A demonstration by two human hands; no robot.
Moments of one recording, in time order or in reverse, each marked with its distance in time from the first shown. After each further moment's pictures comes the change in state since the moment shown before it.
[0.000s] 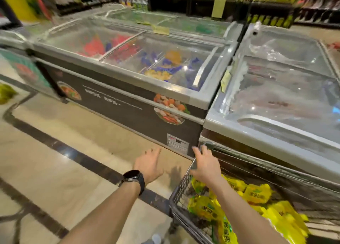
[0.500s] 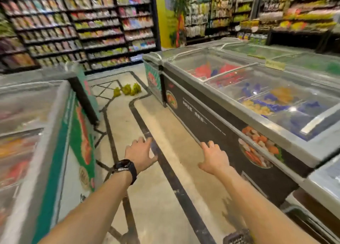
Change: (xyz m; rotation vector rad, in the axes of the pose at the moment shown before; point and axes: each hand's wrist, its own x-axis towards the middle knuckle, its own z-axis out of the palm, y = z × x) left_hand -0.170 -0.170 -0.093 0.010 0.261 -0.719; right_hand 0.024 -0.217 -0.061 -0.118 -0.044 -0.644
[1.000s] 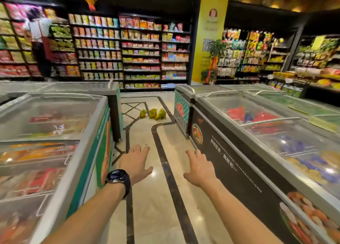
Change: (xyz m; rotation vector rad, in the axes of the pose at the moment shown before) left_hand 0.038 -0.185 -0.067 0.062 0.163 -0.155; right_hand 0.097 -0.227 -0.051 -0.015 0.162 -0.303
